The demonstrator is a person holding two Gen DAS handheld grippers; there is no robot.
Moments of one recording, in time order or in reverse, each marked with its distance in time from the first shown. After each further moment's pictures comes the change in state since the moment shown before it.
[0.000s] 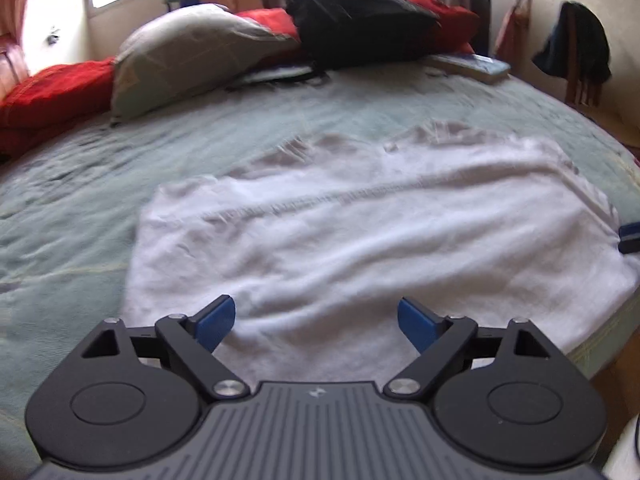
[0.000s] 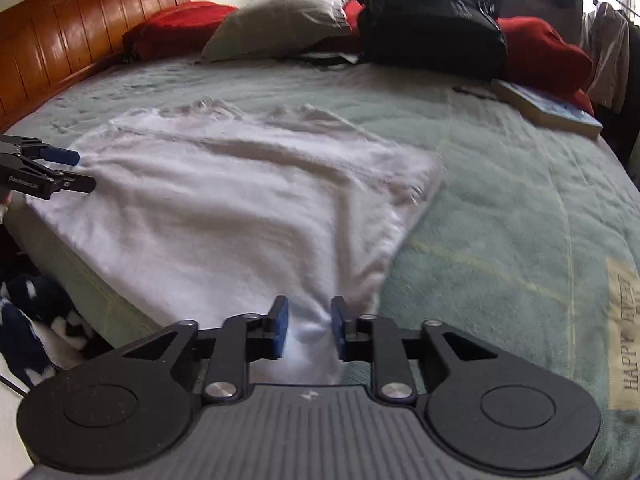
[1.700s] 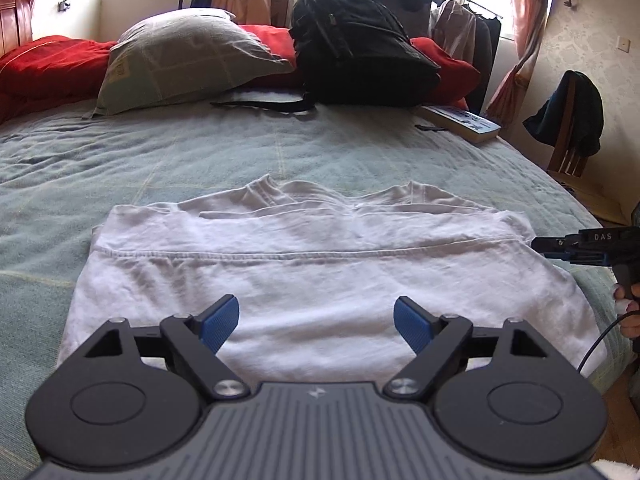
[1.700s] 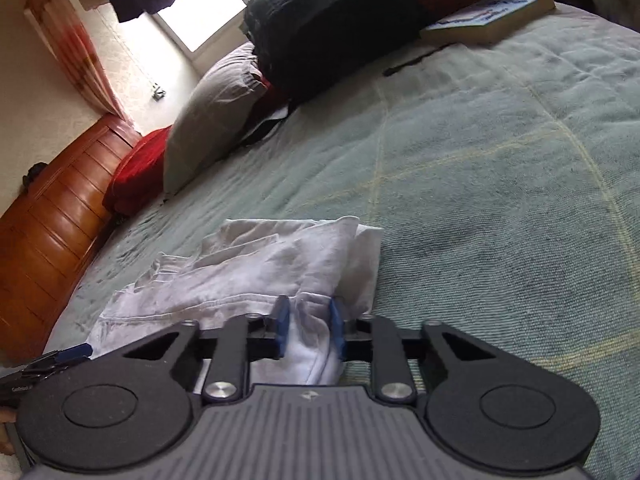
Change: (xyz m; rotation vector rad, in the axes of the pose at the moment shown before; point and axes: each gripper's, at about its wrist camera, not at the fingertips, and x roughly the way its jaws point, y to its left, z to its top) left arm 0.013 -0.006 0.025 -0.160 -0.054 -0.113; right arm 0.070 -0.126 0.031 0.539 -0.148 0.227
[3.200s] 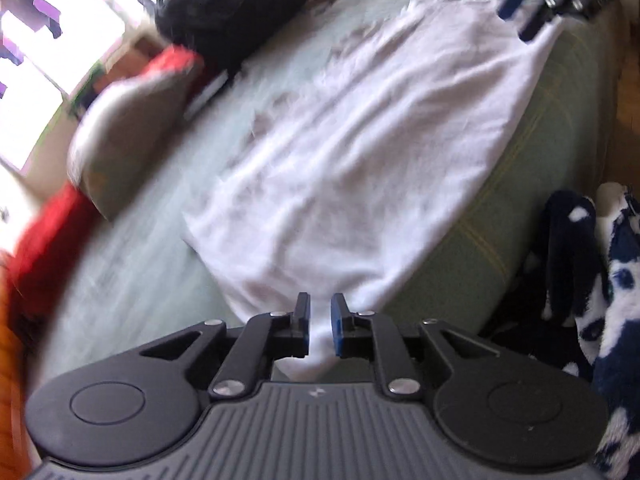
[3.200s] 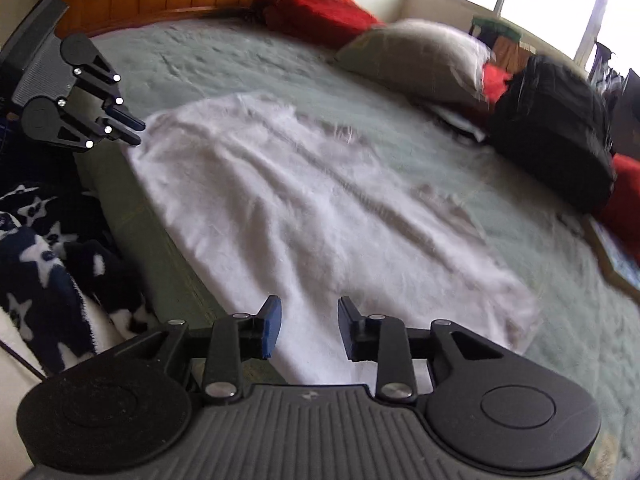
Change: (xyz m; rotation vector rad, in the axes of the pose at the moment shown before) left arm -0.064 0.044 -0.068 0.775 0.199 0.158; right arm -0.019 0.212 -0.115 -0.938 0.254 -0.145
